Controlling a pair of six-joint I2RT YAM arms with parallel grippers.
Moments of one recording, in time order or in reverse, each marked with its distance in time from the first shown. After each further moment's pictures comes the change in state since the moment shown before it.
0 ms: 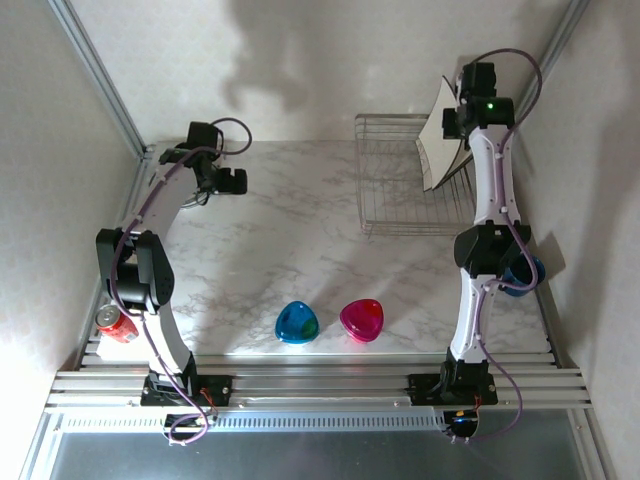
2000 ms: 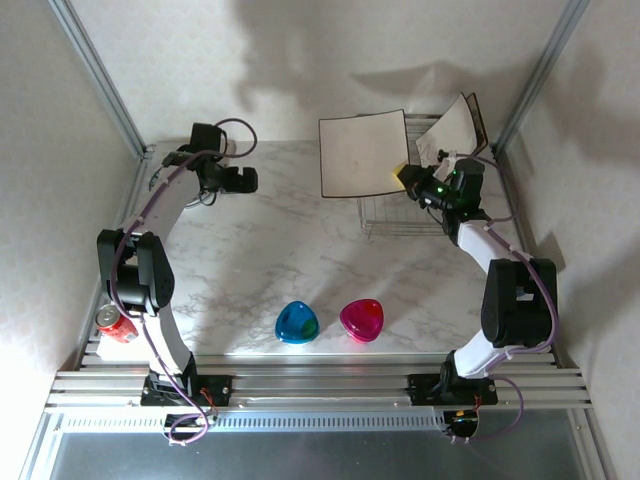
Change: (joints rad) left arm -0.017 -0.011 -0.042 0.104 0.163 -0.016; right arm 0.020 -0.639 -1.653 1.574 -0.935 1.052
